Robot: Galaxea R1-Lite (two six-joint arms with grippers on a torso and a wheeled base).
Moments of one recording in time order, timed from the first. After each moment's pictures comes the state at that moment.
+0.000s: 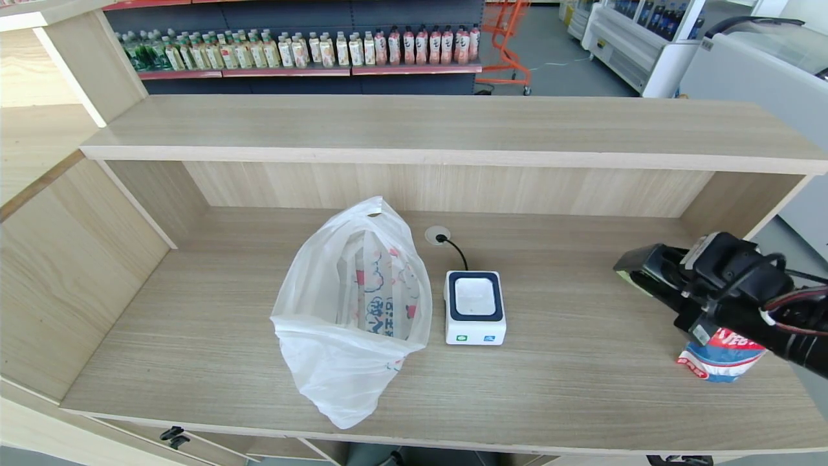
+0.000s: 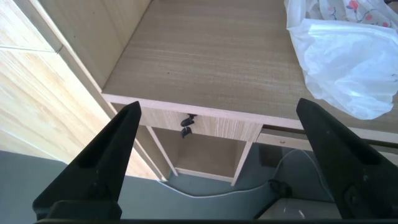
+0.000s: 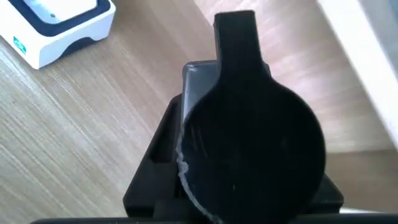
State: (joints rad) left arm 0.00 0.00 0.00 0.05 0.13 0.01; right arm 0.15 1.42 -0.43 -0.88 0.23 -0.94
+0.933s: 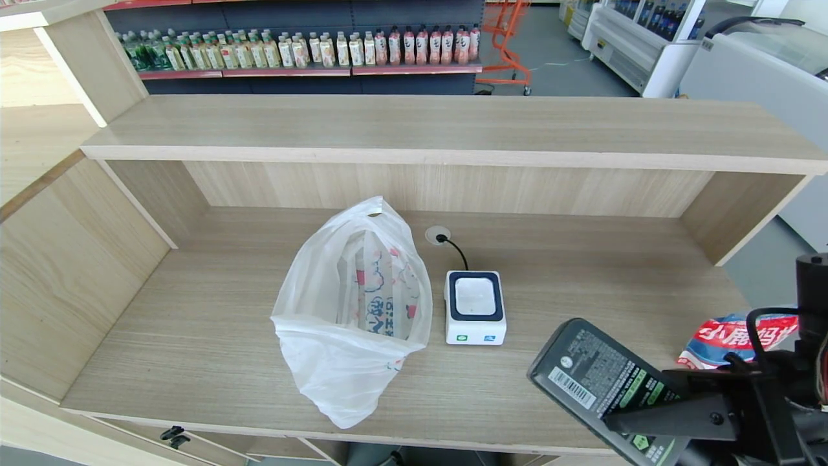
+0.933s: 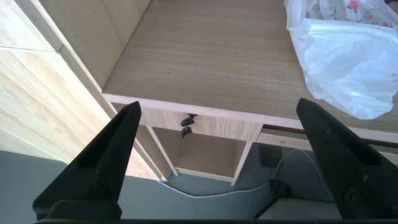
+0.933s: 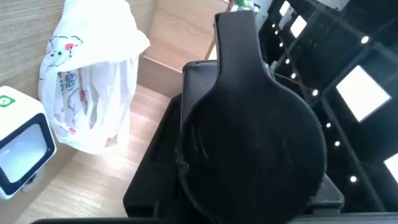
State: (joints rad) left arm 0.00 0.00 0.00 0.05 0.13 0.01; right arm 0.31 1.36 -0.47 -0.44 1.16 -2.73
